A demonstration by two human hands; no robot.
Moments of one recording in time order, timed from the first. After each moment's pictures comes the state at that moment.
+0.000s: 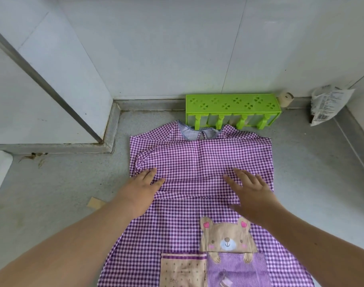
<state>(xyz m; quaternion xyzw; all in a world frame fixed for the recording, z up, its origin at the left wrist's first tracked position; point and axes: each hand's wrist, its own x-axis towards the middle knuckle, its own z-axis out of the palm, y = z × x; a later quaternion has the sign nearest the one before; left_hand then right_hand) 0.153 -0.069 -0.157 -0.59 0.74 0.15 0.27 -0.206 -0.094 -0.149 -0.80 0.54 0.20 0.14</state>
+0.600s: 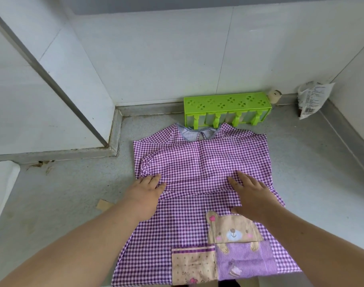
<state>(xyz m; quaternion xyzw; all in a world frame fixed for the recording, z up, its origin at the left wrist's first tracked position) 0.157 -0.046 -0.144 -0.56 0.76 0.14 0.29 -0.192 -0.056 -0.146 -0.76 0.59 0.20 0.17</state>
